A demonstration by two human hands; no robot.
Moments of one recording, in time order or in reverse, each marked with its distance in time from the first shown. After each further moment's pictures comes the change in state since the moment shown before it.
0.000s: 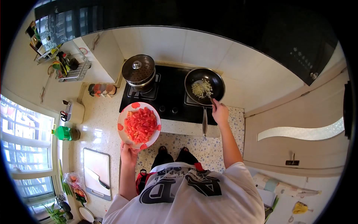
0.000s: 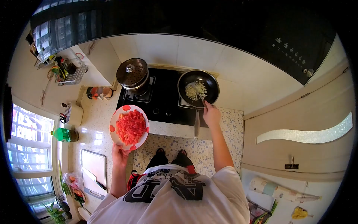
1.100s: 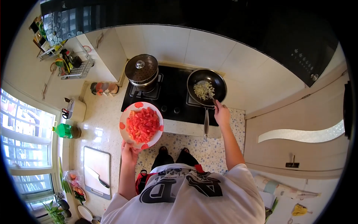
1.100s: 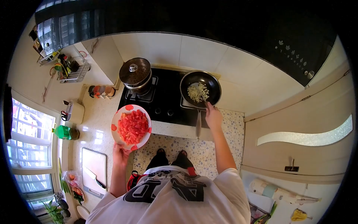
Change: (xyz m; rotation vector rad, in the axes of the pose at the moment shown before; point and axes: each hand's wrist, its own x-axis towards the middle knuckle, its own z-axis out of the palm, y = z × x) left_hand -0.002 0.000 -0.013 -0.001 -0.034 0.010; right_hand -0.008 -0.001 -0.006 0.007 0.014 -0.025
